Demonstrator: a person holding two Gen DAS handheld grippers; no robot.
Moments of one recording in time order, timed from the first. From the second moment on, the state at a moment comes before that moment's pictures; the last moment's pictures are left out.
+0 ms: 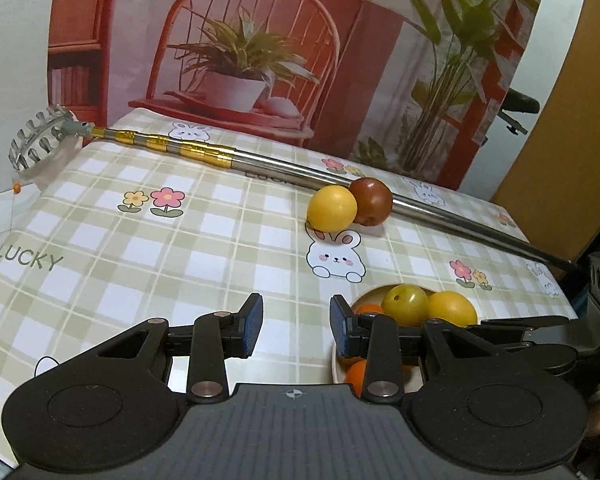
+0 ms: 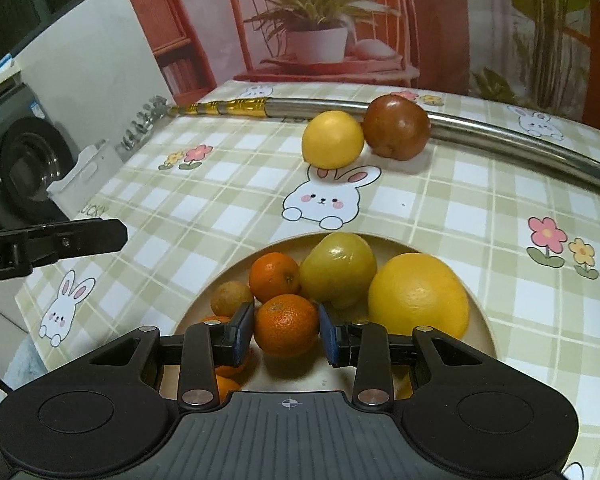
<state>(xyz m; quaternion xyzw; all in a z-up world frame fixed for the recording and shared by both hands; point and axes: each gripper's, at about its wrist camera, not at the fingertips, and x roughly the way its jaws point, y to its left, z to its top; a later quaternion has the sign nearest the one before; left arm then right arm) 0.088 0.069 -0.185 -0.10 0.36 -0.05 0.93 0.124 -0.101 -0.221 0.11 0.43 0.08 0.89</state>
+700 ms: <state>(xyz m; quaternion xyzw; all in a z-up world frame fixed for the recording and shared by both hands) 0.081 0.056 -0.184 -0.08 0.35 -0.06 0.93 0.100 -0.106 -0.206 0.12 0.37 0.06 0.92</state>
